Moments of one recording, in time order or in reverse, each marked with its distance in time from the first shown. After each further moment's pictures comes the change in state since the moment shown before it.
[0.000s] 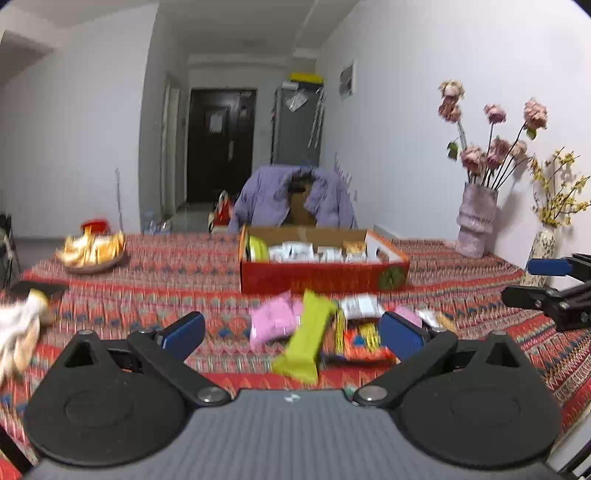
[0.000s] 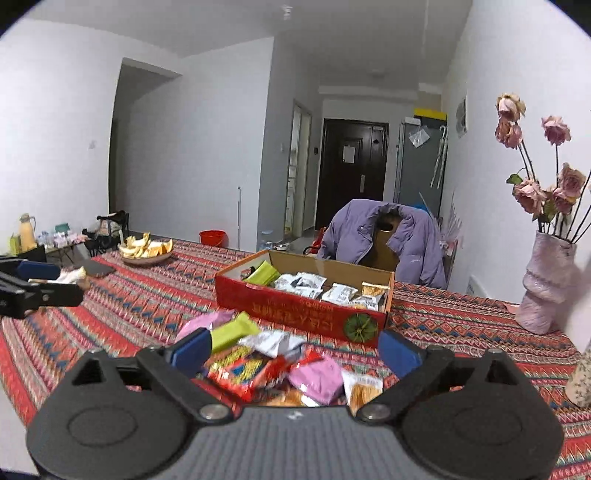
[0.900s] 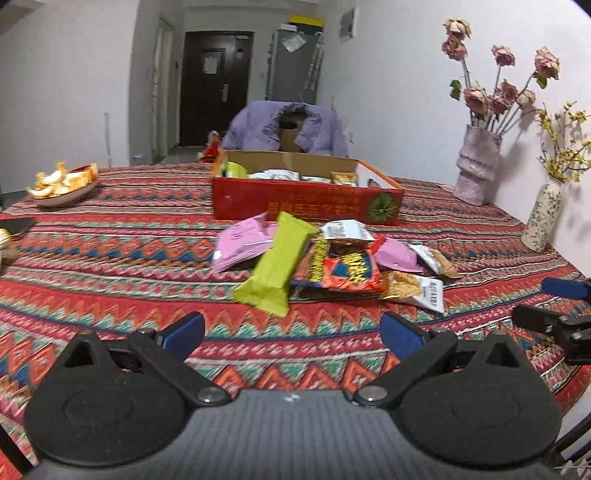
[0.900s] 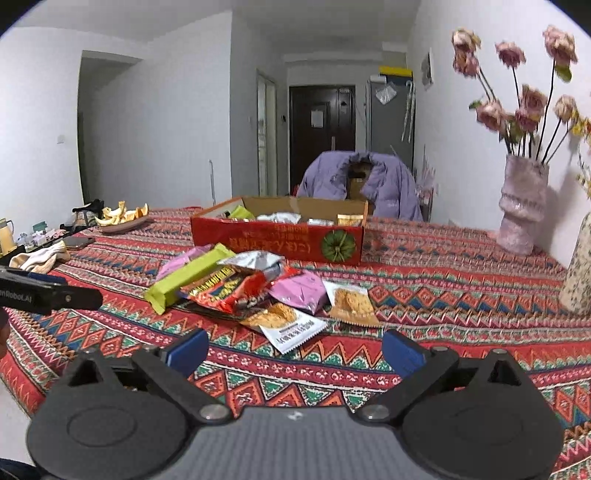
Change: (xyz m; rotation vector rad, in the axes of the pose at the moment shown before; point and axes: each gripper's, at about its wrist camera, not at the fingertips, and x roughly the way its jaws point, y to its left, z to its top) left arm 0.061 -0.021 -0.036 -0.021 0.181 -0.048; right arm 0.016 -0.020 -0.068 0.135 0.120 -0.062
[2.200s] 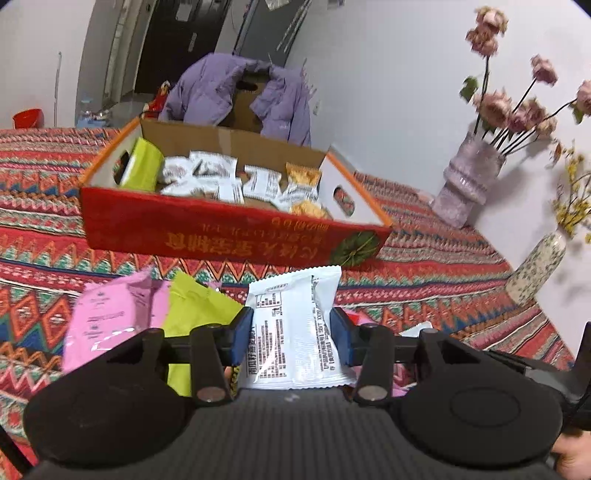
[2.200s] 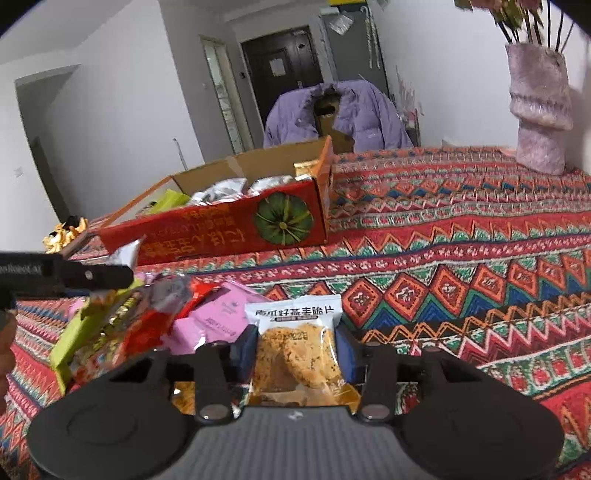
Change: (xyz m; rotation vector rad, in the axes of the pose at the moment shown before) left arm 0.161 -0.017 0.101 -0.122 0.122 -0.184; right arm 0.158 -0.078 0.038 0.224 0.136 0.033
